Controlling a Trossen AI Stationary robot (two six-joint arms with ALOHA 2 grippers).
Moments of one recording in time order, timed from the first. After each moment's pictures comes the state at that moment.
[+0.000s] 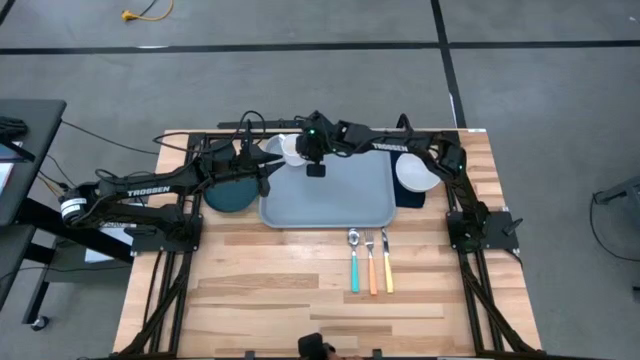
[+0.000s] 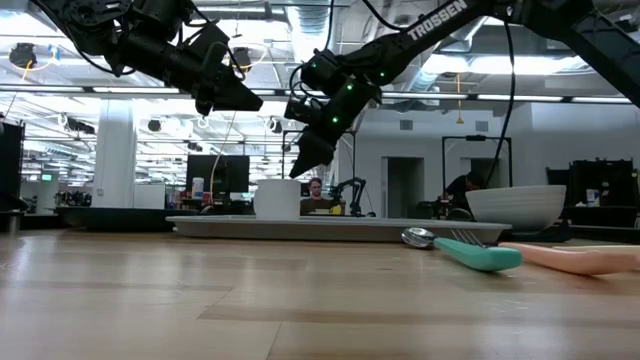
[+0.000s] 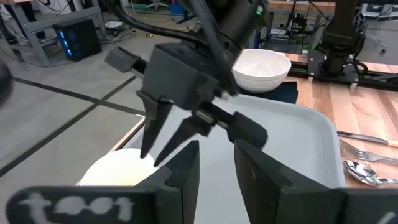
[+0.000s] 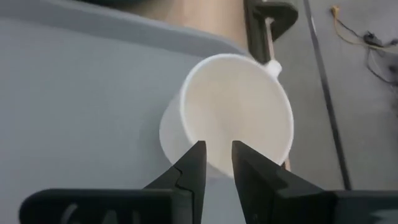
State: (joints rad) left arm 0.48 1.07 0.53 0.30 0.07 0.05; right arm -0.41 2.16 1.74 -0.38 0.03 -0.59
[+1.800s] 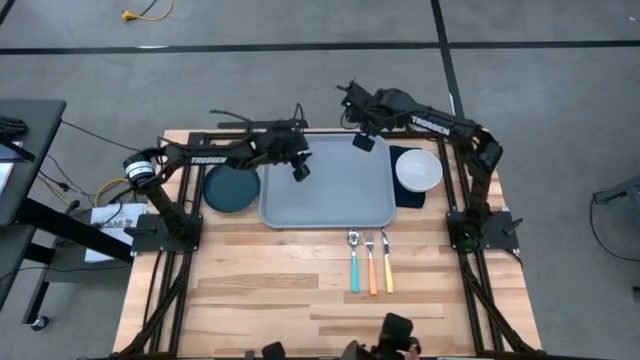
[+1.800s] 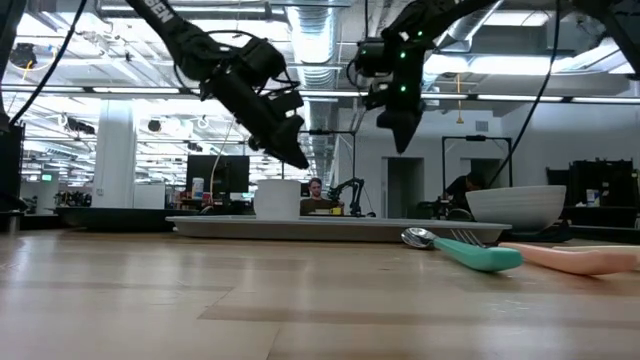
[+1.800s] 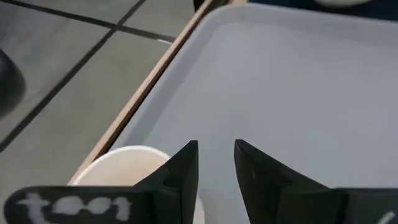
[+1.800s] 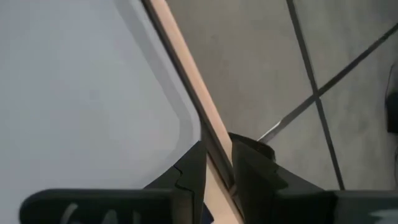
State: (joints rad) left arm 0.51 1.67 1.01 0.06 -0.04 0.15; right arm -0.59 1.90 1.74 -1.08 0.42 -0.26
